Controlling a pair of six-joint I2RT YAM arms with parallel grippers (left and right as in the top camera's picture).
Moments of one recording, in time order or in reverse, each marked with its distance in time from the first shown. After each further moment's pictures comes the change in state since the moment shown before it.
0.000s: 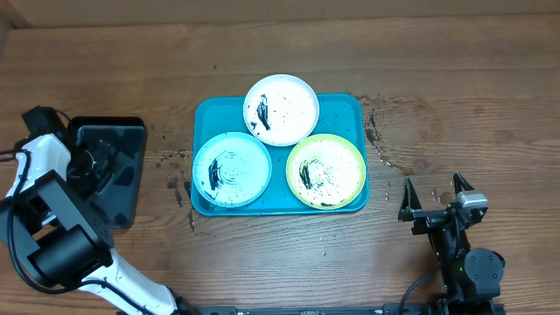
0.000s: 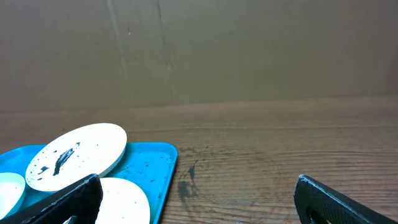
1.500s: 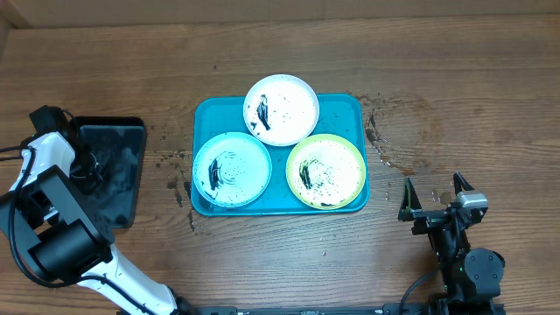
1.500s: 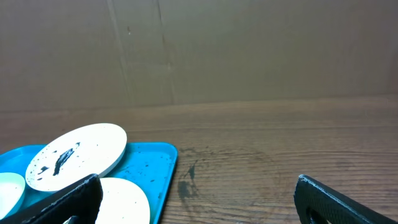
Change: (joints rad) left arm -0.013 0.028 0.003 0.002 -0.099 -0.017; right arm 0.000 0.000 0.000 0.000 0.000 0.000
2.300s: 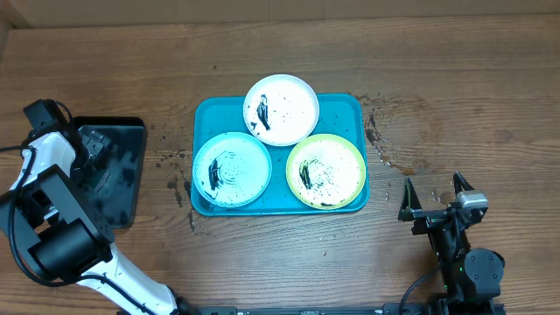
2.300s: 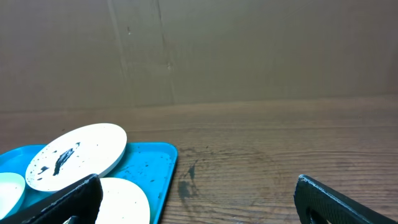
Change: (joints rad) left arm 0.000 0.004 0.000 0.185 -0.060 -0.007; right arm 0.000 0.000 0.000 0.000 0.000 0.000
